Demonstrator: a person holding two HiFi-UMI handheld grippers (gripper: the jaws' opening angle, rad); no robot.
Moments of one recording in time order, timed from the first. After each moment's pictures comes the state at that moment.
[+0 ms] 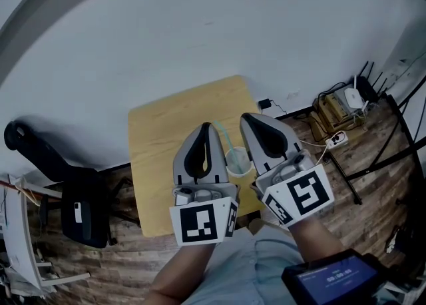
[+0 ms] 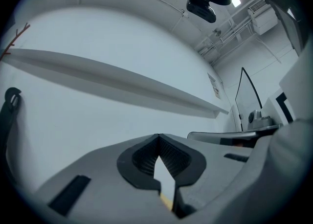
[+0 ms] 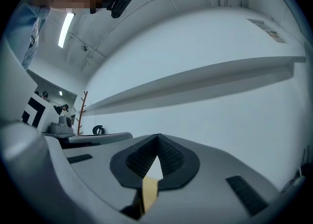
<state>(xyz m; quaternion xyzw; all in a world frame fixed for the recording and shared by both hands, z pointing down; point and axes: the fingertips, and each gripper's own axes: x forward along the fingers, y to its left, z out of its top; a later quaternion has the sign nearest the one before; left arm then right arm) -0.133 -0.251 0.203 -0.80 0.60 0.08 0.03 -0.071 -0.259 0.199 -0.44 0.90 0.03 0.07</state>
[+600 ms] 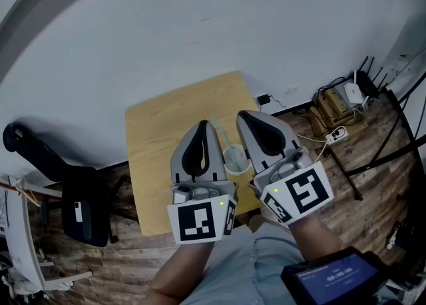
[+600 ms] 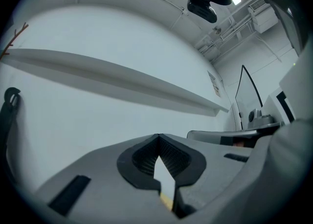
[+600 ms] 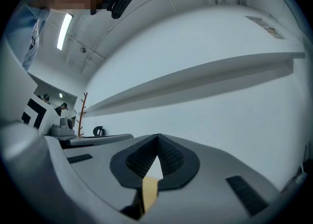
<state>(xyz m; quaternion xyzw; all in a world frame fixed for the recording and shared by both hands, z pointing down) -0.134 -0.251 0.206 -0.80 0.60 0.07 0.03 -0.073 -0.258 0.200 -0.44 0.90 0.02 0.07</state>
